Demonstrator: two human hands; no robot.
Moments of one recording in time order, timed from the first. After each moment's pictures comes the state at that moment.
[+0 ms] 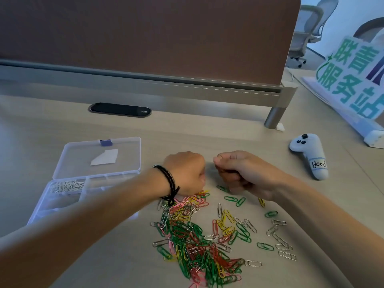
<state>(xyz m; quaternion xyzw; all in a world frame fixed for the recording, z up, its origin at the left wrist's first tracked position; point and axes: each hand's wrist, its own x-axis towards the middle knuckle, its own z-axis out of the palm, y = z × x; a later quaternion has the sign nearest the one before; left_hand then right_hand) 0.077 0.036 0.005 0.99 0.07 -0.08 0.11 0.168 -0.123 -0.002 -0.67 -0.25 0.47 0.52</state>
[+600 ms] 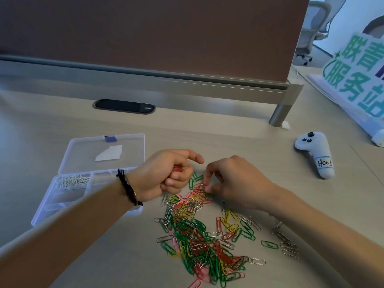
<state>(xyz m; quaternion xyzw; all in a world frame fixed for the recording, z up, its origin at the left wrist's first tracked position) 0.039 0.069 -0.001 0.59 0.15 -0.12 0.78 0.141 -0.105 -0.007 -0.85 -0.49 0.10 0.14</state>
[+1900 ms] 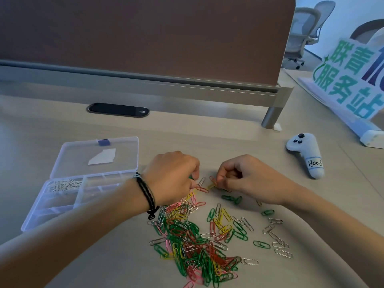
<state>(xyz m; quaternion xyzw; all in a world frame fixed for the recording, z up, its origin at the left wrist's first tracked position) 0.053 0.042 0.003 0.99 0.06 0.00 0.09 0.156 -0.142 0.012 -0.79 -0.44 0.26 0.33</state>
